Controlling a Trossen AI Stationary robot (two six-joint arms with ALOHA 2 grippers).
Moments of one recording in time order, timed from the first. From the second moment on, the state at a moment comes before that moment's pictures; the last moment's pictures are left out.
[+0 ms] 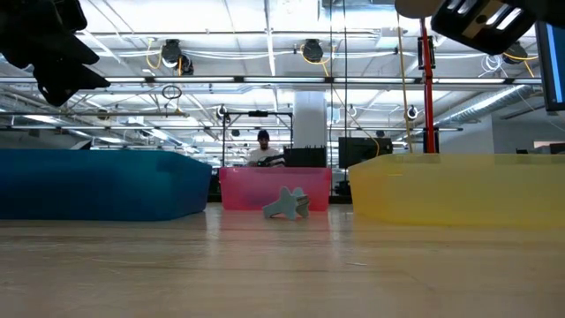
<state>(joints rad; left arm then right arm) -0.57 0.40 0.35 -0.41 -0.57 -0.70 0.65 1.74 1.27 -0.48 -0.03 0.64</state>
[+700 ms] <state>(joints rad) -0.57 0.40 0.35 -0.42 -0.57 -0.70 0.63 1.87 1.27 -0.52 -0.09 0.50</state>
